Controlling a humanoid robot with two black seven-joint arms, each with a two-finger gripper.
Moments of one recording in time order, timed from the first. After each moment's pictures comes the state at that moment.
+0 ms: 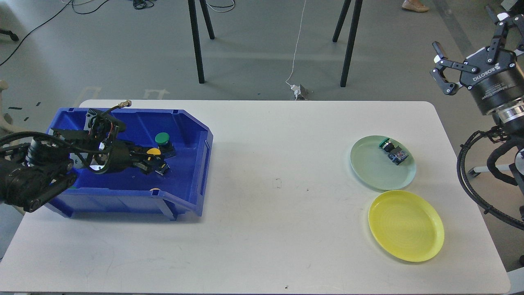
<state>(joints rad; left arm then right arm) -0.91 0.58 -0.07 -0.73 1.79 -0.19 -0.44 0.45 -0.52 1.29 1.10 -0.19 0.49 0.15</state>
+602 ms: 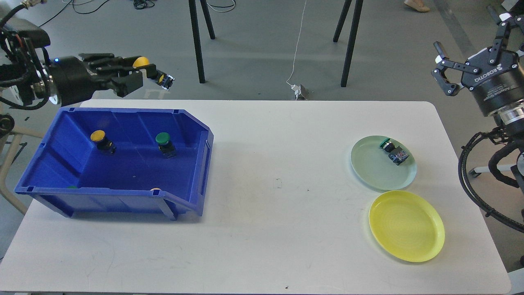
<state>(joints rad) -1.00 0.91 -0.43 -1.20 1.65 -0.13 -0.49 0.42 -0.52 1.31 1.14 -0.19 0.49 0.14</state>
